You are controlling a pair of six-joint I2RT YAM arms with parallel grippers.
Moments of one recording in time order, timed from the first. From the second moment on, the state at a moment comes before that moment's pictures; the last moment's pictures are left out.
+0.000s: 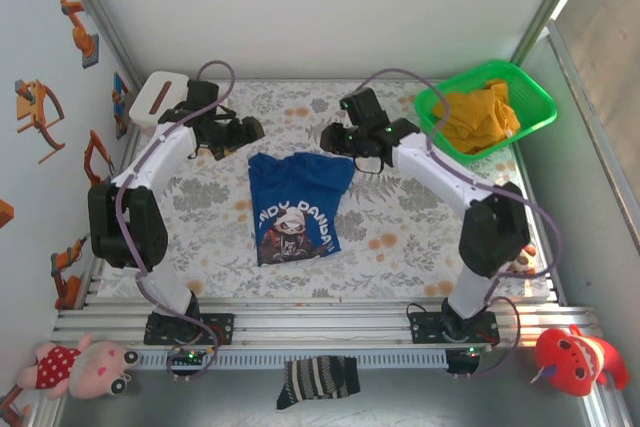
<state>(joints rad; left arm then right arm) -0.22 1.74 1.43 -0.72 0.31 -0.49 0.60 1.78 1.53 -0.57 -0.15 0.56</state>
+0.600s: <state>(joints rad) -0.25 1.94 1.48 -0.79 0.34 -0.45 0.61 2.16 1.83 -0.76 -0.27 0.37</state>
